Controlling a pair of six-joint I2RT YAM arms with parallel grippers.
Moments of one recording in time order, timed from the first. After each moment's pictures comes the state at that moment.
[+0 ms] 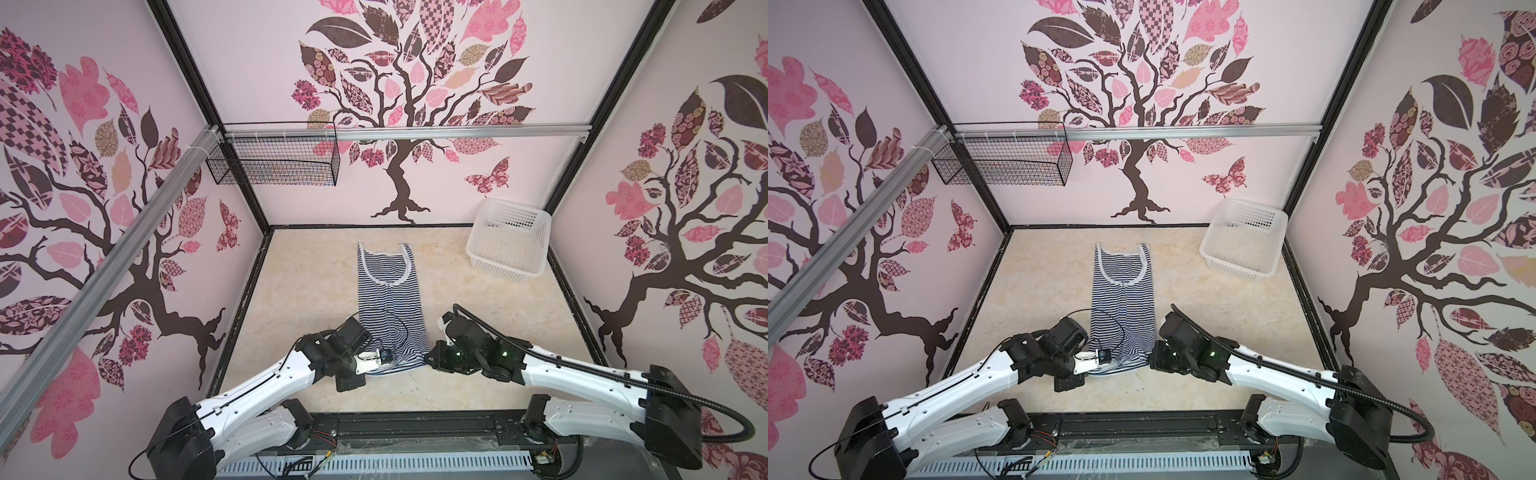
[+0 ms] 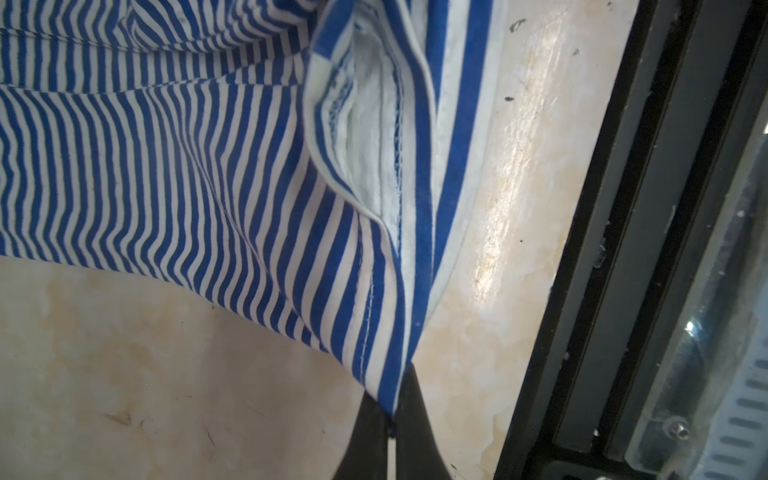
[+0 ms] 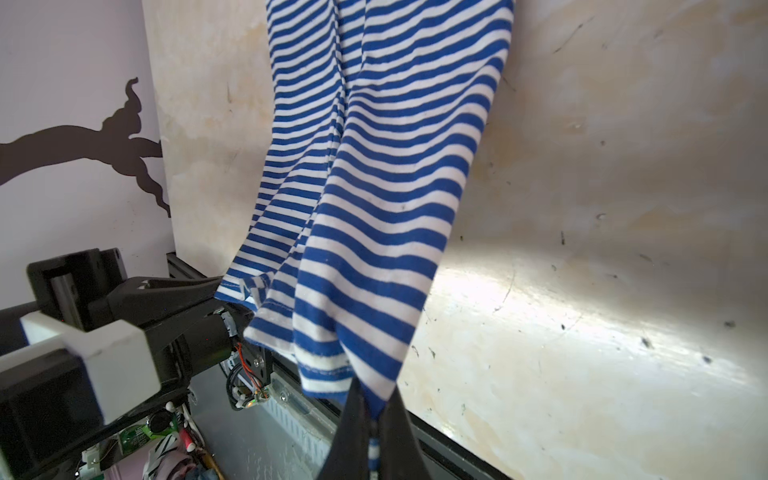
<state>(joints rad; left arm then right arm) -0.80 1.02 0.68 -0.92 0.10 0.59 0.97 1.10 0.64 -0.34 -0.15 1.09</state>
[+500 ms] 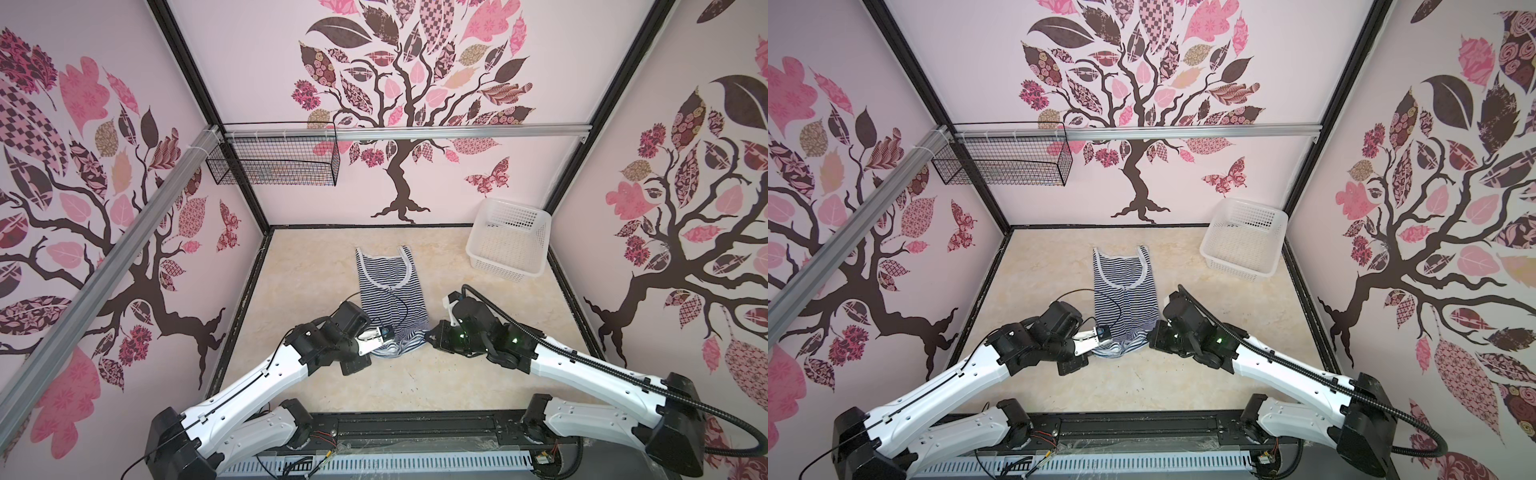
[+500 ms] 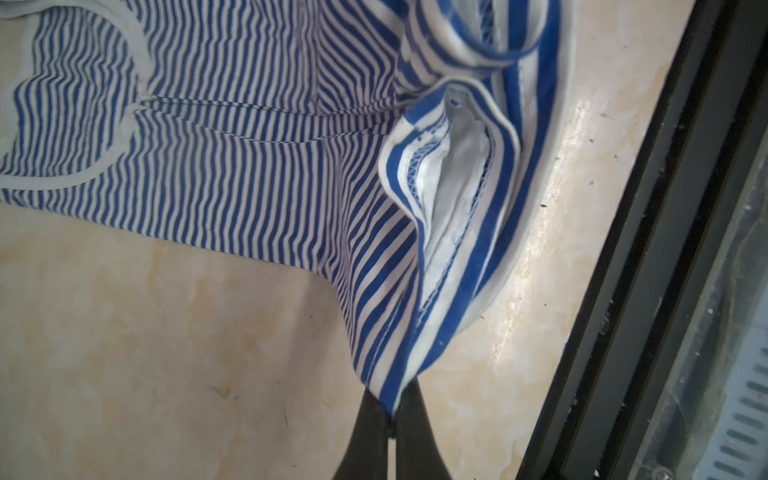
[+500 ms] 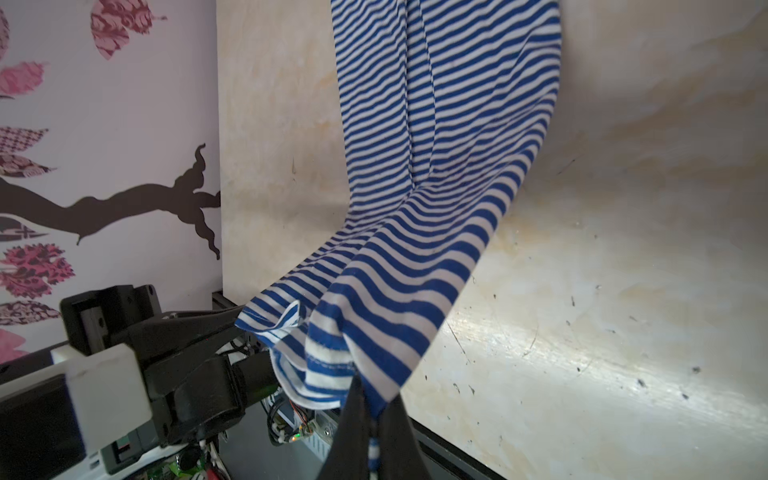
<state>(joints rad) -0.72 1.04 0.85 -0.88 0.06 0.51 0.84 1.10 0.80 -0.41 -0.11 1.04</state>
